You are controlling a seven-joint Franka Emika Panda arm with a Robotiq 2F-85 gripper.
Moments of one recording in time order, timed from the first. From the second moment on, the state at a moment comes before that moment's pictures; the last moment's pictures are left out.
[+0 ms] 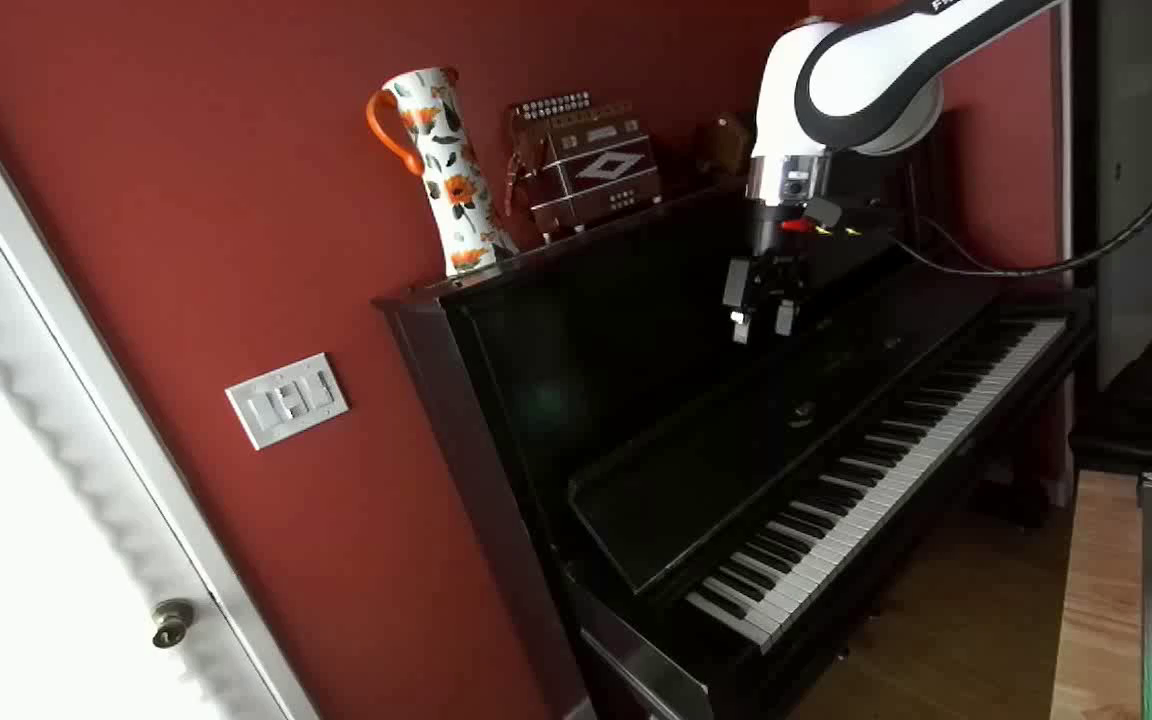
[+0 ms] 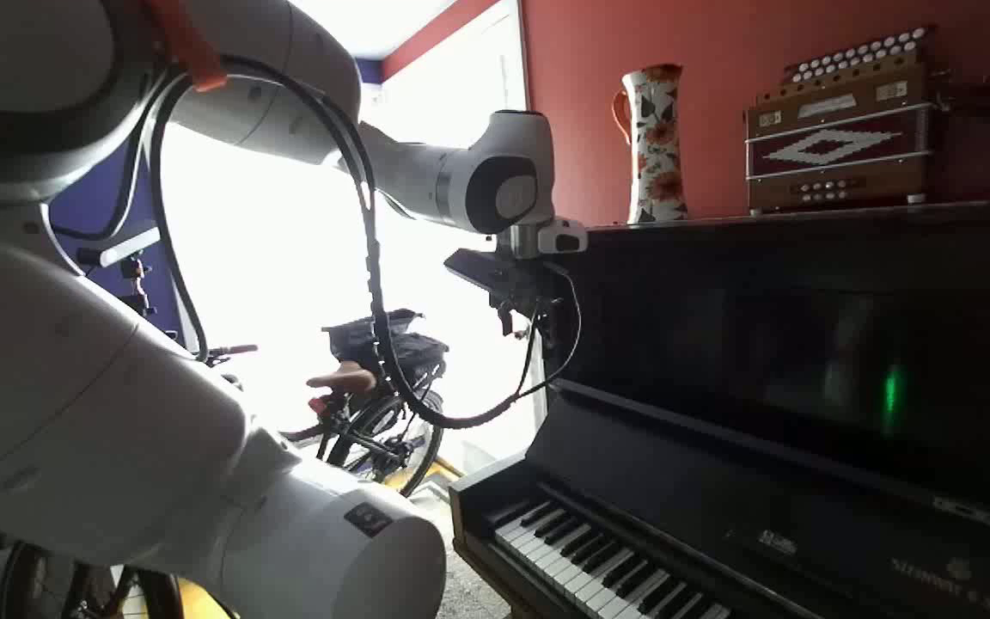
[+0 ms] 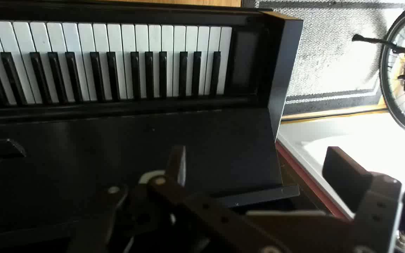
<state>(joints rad) 0.10 -0.64 0.05 -2.51 0.27 2.14 0.15</state>
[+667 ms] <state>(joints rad) 0.08 -0.60 0.06 -2.53 0.25 2.15 0.15</state>
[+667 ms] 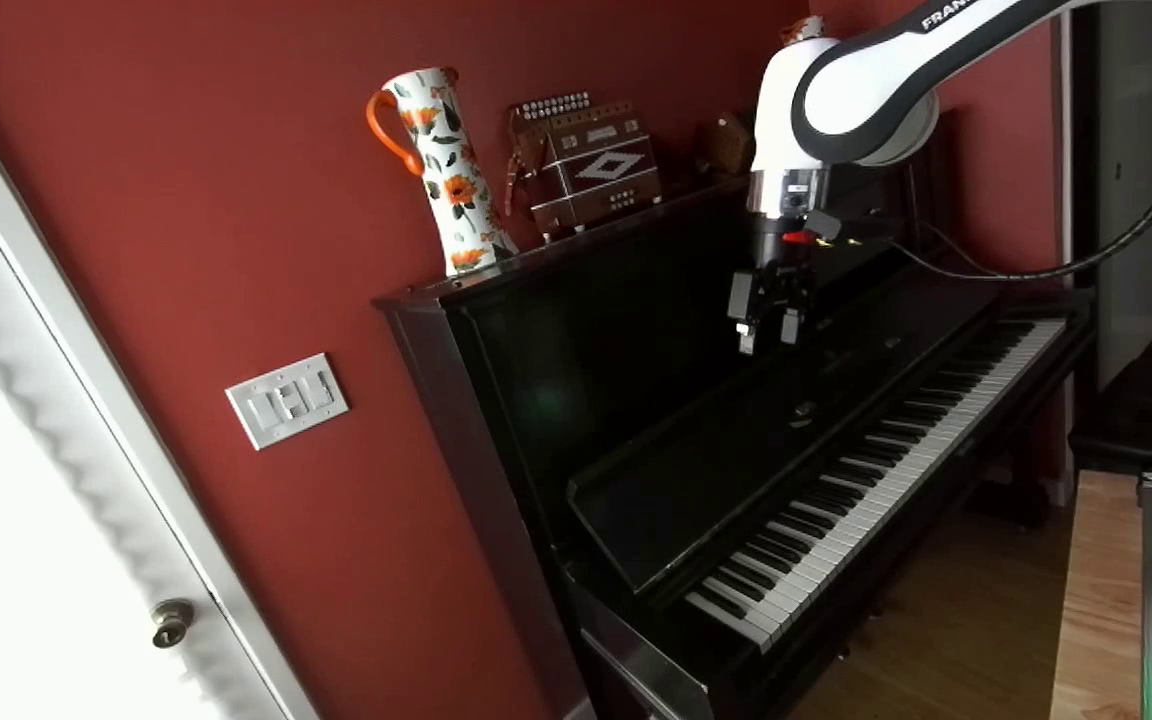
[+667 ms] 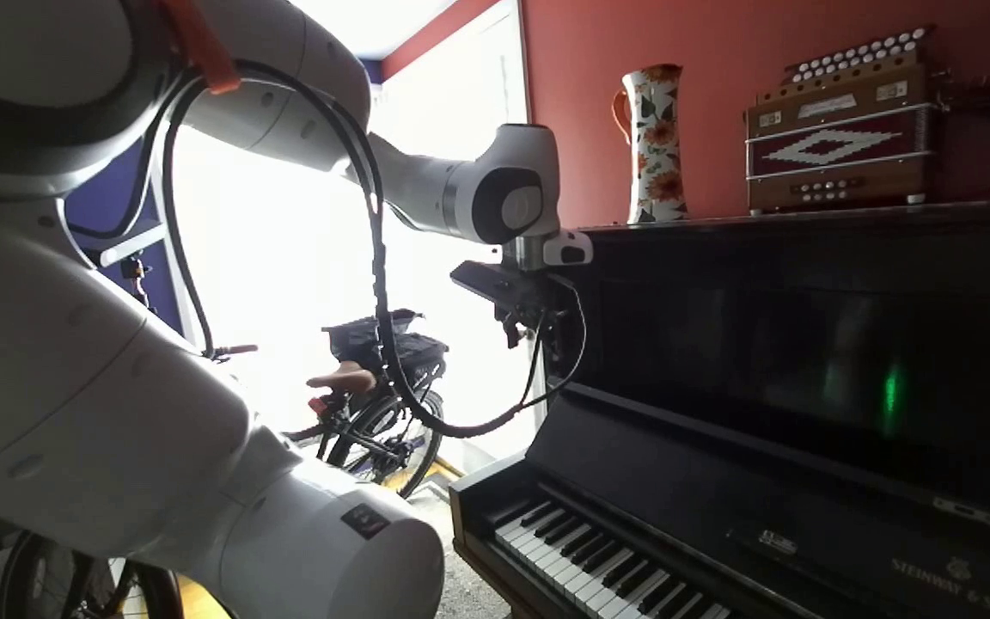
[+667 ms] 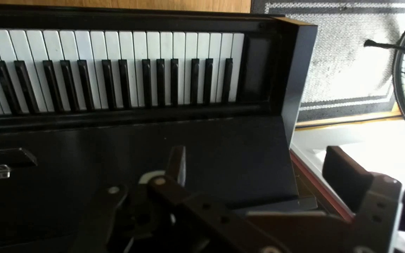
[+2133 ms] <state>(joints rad) 0.14 0.01 0.11 -2.75 0.22 2.76 0.06</state>
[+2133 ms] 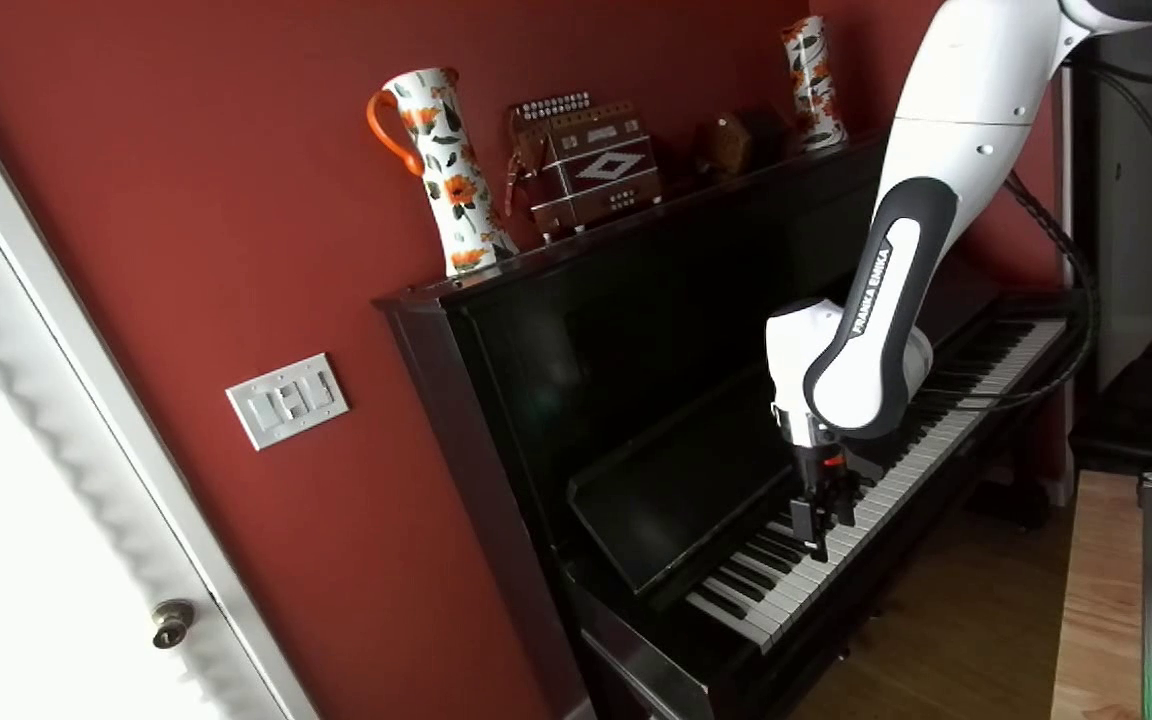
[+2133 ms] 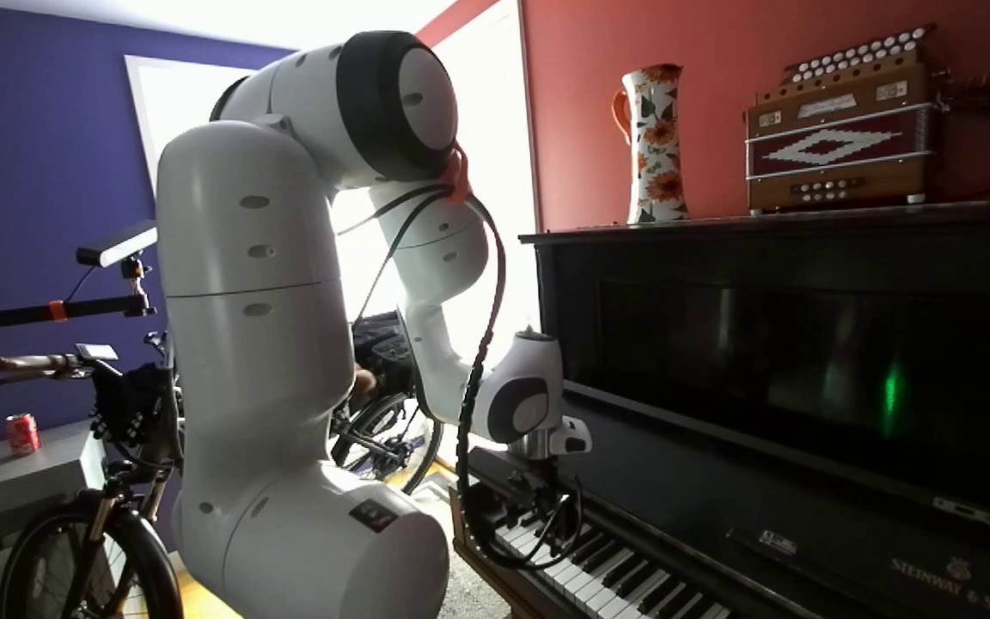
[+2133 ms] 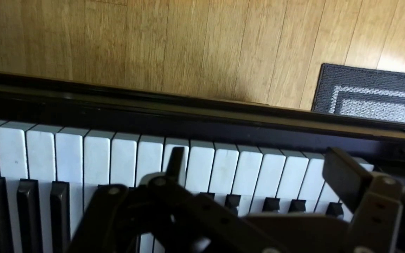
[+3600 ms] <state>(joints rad) 0.14 0.22 0.03 -2.68 -0.01 2.94 0.18</state>
